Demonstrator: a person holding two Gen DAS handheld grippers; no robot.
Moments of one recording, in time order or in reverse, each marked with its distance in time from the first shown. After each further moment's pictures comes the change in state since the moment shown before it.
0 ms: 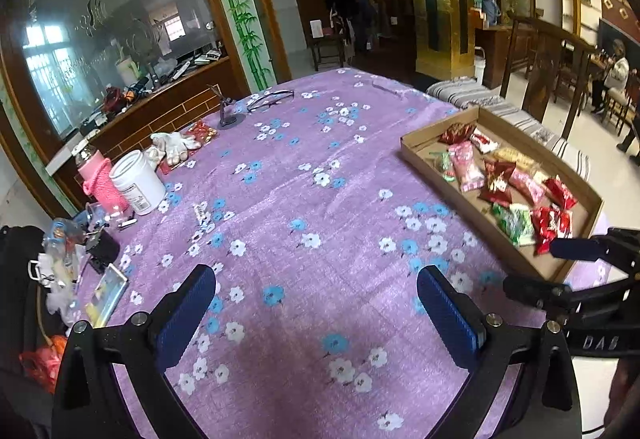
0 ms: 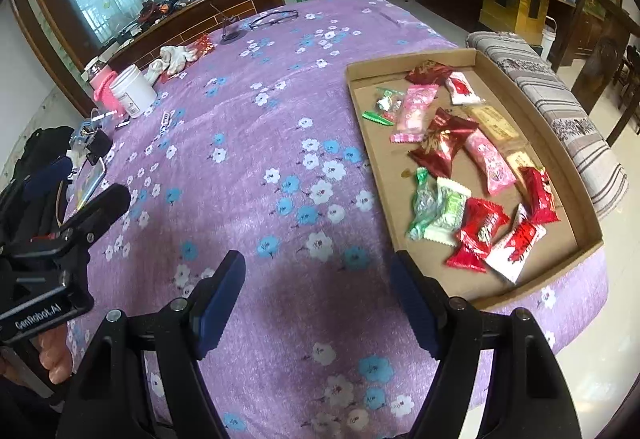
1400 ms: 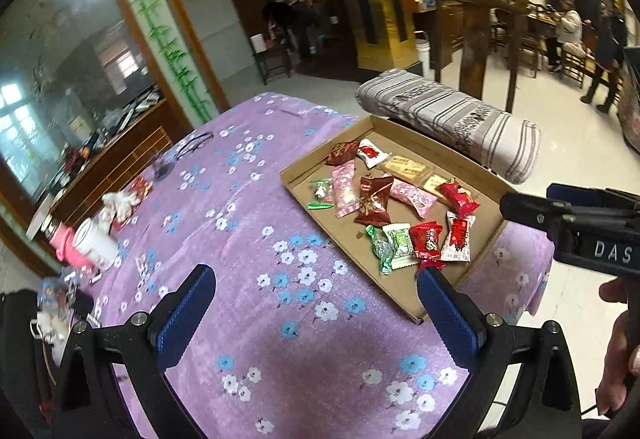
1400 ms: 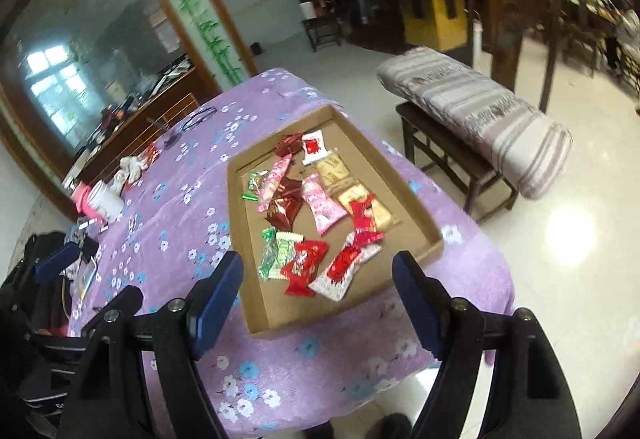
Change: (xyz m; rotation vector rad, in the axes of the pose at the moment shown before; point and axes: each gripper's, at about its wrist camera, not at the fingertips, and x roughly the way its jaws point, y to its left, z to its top) left arm -0.046 -0.143 0.040 0.187 -0.034 -0.103; right arm -0.094 -0.145 -0.025 0.279 -0.243 -0.047
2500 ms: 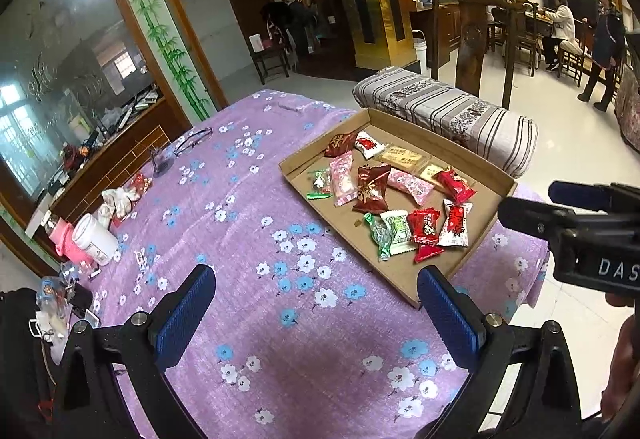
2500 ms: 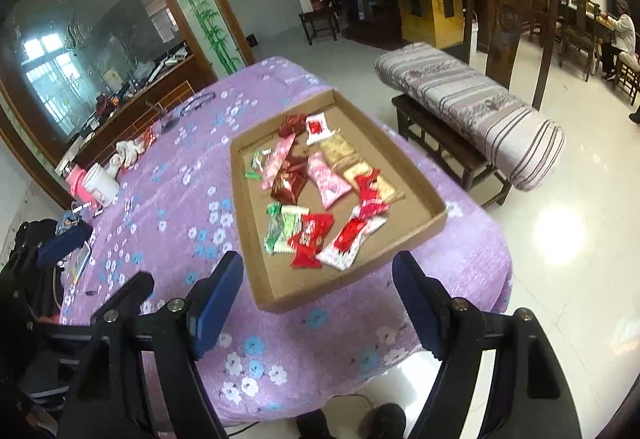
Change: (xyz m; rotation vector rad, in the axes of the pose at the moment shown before) left arm -0.007 -0.004 -0.015 -0.003 0.009 0.001; right arm -0.012 0.018 -0.010 -0.055 0.022 -0.019
